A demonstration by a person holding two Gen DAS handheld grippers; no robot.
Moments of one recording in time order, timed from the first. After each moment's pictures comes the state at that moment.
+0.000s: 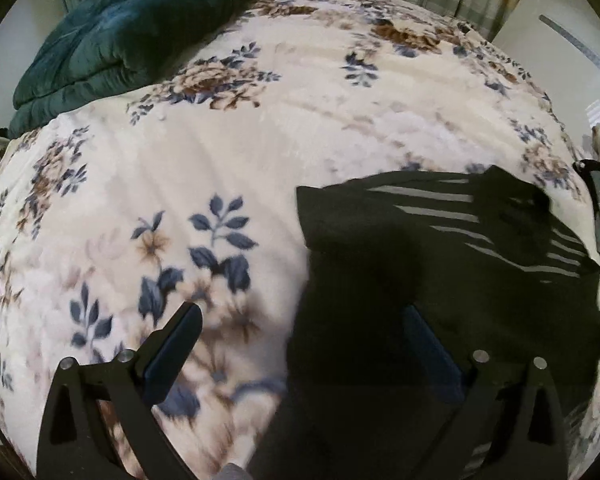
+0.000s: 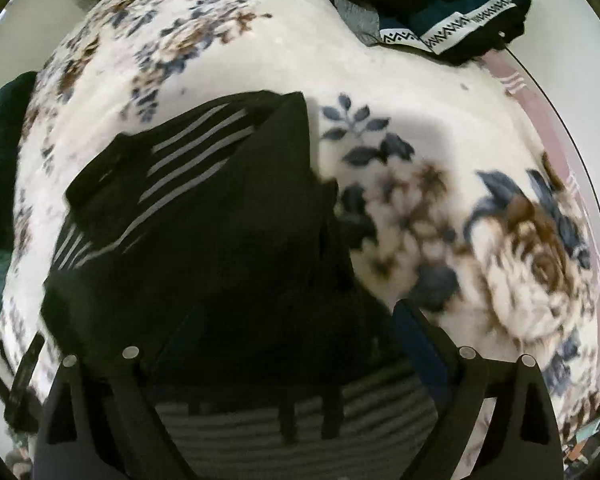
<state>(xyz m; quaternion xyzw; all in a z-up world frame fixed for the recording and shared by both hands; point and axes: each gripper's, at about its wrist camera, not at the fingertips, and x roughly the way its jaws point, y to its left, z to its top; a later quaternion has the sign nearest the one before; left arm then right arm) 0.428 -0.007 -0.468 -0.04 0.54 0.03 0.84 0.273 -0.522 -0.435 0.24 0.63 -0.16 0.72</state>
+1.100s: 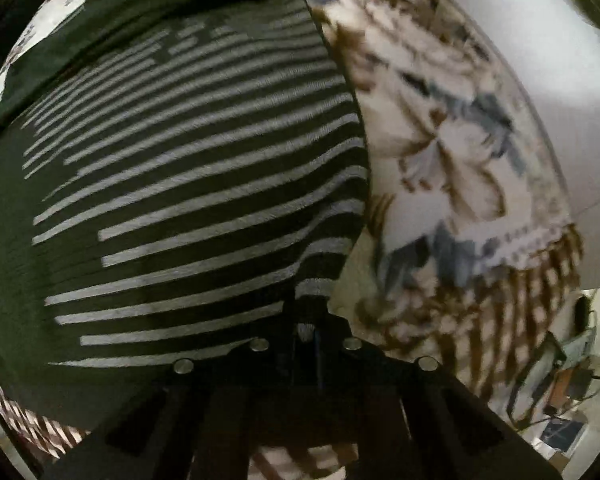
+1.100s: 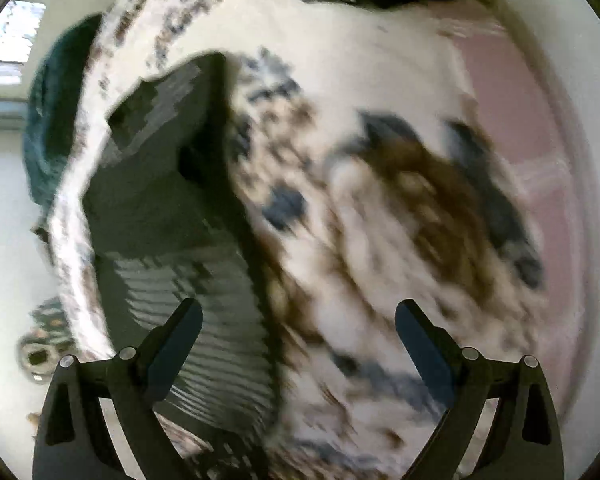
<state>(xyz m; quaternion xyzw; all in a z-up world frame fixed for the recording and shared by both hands) 0.096 -0.374 -0.511 0.06 0.66 -0.17 0.73 0.212 -0.675 -0.437 0.28 0.67 0.05 0.68</state>
